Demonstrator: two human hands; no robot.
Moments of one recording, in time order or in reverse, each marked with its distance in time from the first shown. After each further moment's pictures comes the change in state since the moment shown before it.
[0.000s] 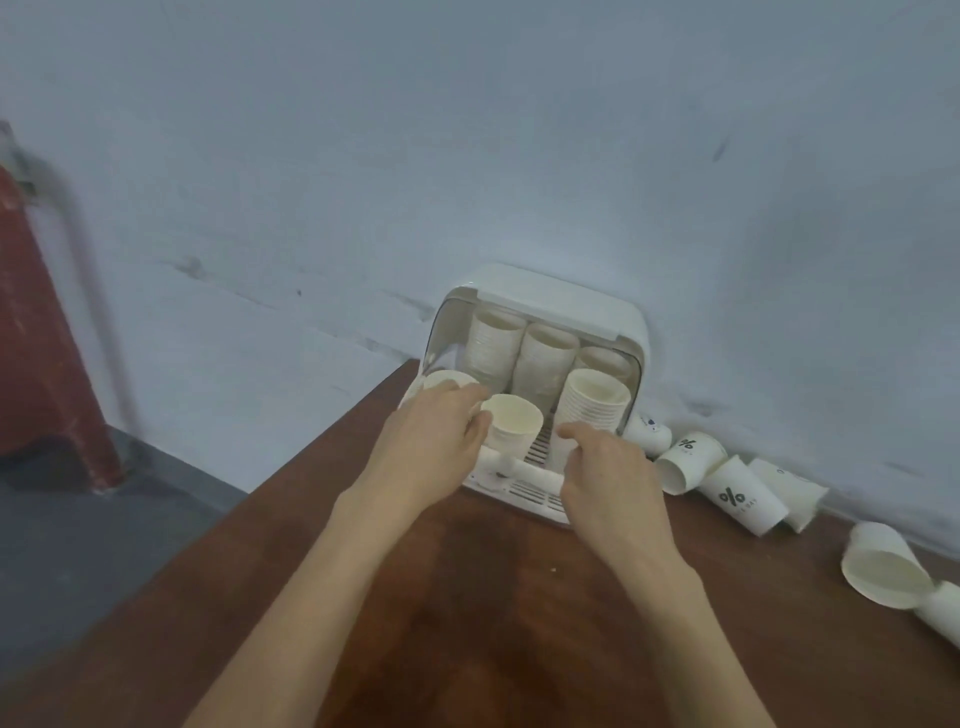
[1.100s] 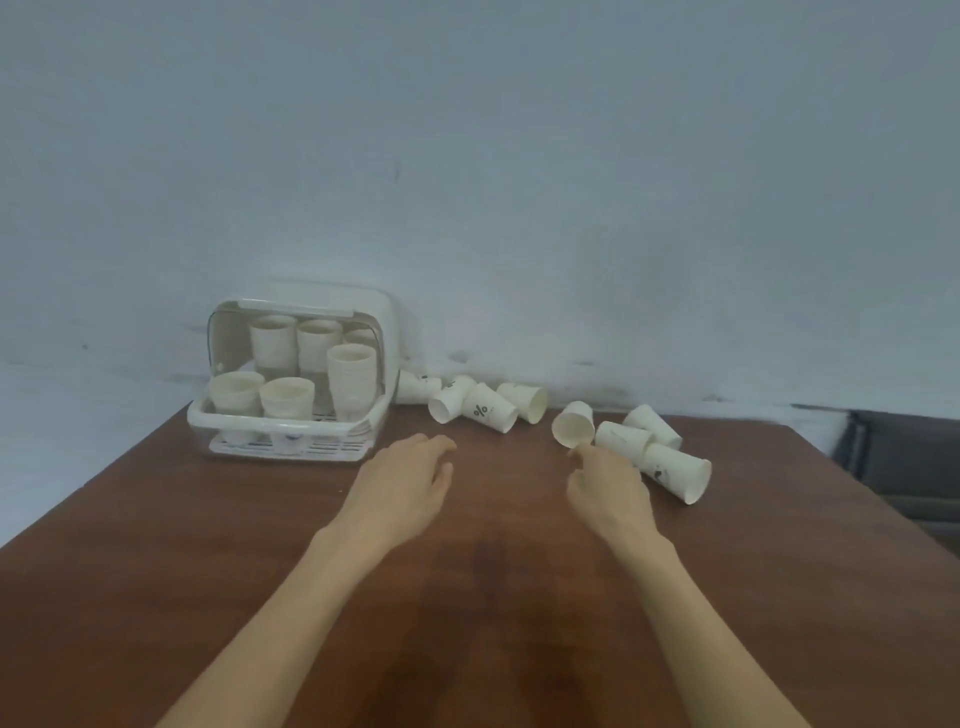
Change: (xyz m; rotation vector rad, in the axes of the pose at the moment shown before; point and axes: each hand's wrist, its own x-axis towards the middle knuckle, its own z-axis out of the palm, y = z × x) left_hand -0.119 0.213 0.059 0.034 -0.232 0.273; right_hand -0.184 0.203 -0.127 -0.060 0.044 0.472
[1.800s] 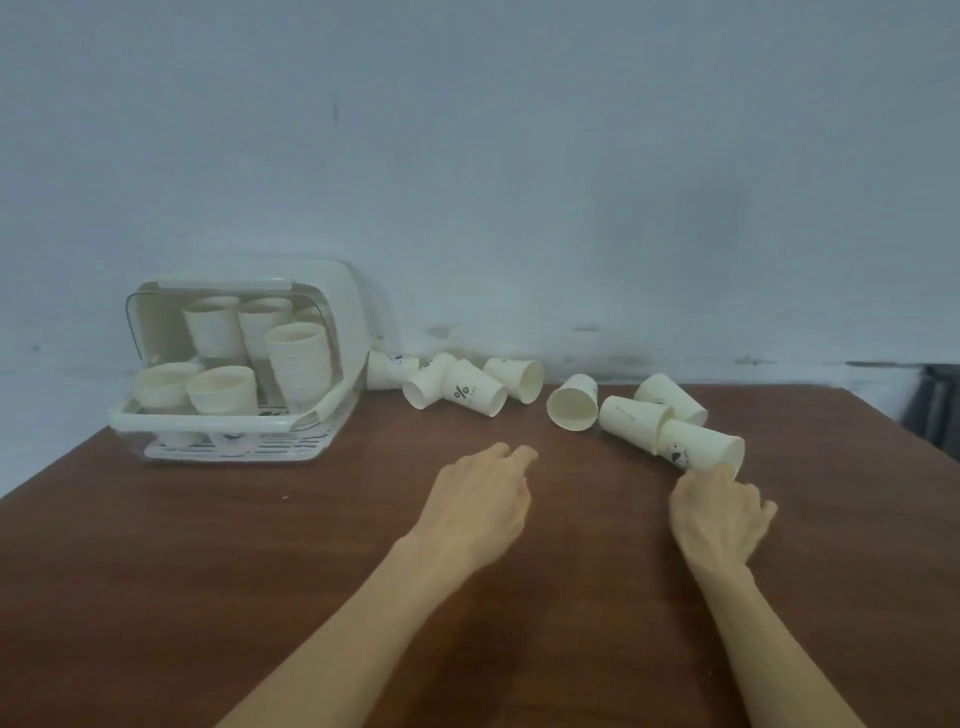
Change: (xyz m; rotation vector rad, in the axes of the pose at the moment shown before) left_hand 0.053 0.073 0.108 0.096 -0.108 0.126; right_hand 0.077 0.156 0.073 -0.130 0.360 0.475
